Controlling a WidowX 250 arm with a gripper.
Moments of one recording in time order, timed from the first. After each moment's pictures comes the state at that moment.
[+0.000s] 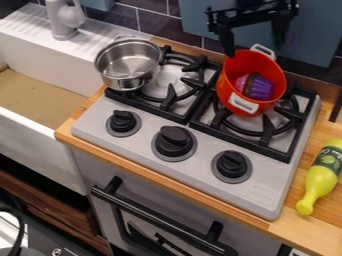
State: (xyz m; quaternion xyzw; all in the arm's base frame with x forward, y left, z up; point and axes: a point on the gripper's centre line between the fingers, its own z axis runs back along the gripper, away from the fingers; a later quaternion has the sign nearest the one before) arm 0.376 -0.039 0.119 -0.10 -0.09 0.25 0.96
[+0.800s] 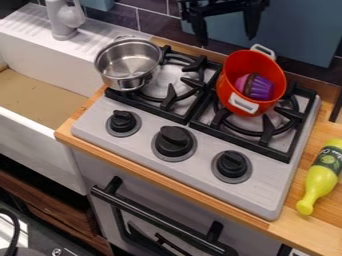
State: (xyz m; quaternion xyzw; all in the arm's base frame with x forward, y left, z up) arm 0.373 -0.009 0.125 -0.06 -0.12 0.25 0.96
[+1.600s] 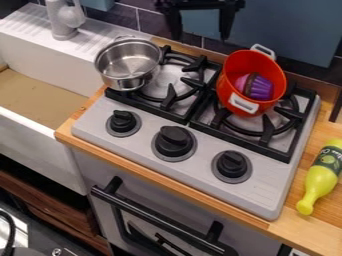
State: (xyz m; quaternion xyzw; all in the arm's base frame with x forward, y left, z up) arm 0.349 0.019 0.136 -0.03 -0.10 0.21 0.97
